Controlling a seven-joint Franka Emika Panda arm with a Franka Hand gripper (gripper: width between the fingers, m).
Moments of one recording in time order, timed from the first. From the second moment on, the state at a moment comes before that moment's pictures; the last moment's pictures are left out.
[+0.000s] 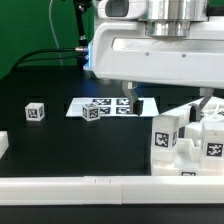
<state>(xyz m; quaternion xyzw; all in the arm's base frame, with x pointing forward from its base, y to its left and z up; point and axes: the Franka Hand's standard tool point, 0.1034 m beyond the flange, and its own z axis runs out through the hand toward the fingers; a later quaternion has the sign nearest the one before) 0.643 0.039 0.106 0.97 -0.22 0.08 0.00</state>
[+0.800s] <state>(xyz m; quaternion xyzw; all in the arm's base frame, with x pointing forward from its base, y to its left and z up) 0.635 0.035 0.087 0.96 -0.25 0.08 -0.05</state>
